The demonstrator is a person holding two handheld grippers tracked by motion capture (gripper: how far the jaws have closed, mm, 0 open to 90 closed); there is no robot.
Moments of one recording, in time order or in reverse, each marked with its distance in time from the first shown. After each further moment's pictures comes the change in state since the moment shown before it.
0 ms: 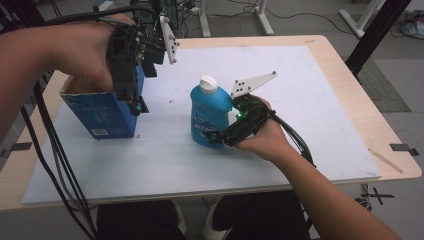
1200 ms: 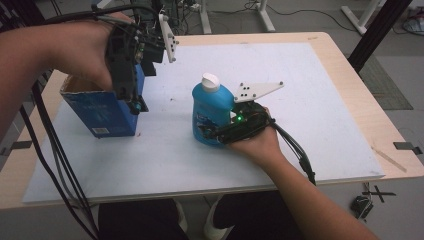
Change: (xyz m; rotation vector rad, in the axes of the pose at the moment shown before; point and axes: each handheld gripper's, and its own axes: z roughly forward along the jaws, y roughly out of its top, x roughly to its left) left arm 0.003 -0.005 0.004 -0.004 -0.003 -0.004; right arm 0.007 -0.015 0.009 -0.150 -0.070 -0.023
